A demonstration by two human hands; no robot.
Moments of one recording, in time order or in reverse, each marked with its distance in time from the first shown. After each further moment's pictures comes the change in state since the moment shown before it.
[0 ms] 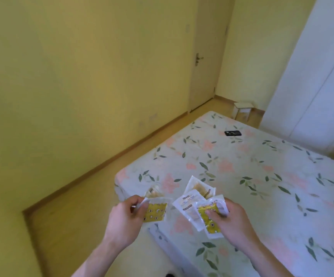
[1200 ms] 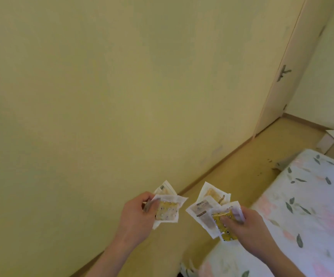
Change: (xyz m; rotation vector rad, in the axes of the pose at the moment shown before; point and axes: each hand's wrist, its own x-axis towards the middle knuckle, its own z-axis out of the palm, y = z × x) left_hand 0.628 -0.248 -0.345 -0.095 0.069 -0.152; right_hand 0.531 -0.345 0.449 -0.039 -0.157 -0.067
